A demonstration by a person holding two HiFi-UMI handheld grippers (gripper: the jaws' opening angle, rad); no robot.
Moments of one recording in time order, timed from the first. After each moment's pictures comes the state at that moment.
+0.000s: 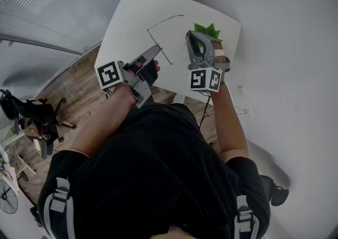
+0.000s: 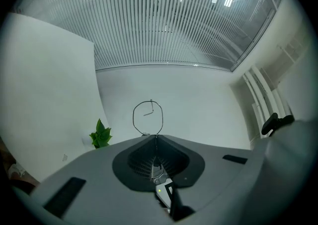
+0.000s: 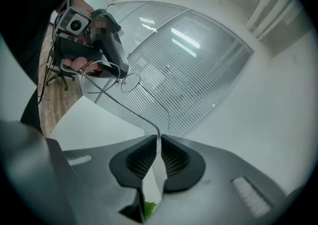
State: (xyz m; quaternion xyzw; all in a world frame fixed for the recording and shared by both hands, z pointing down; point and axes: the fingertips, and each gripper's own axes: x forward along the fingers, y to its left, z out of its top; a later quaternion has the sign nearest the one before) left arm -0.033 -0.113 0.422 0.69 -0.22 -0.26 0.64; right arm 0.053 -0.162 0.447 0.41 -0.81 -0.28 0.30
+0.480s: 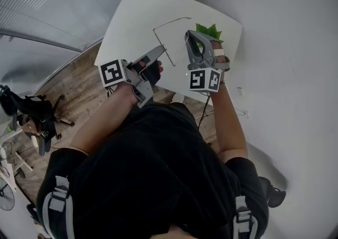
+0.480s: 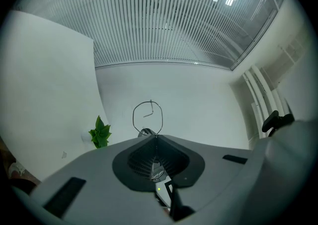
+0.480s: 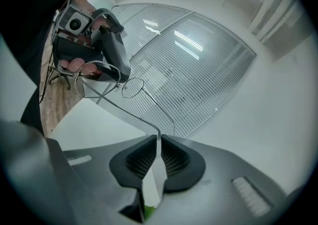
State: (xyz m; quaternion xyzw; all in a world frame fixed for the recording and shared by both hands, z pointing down) left arm -0.030 -0.112 0.420 0.69 -0.20 -0.25 0.64; right arm 0.037 -0.163 0.444 0.39 -0.82 -0.29 0.31
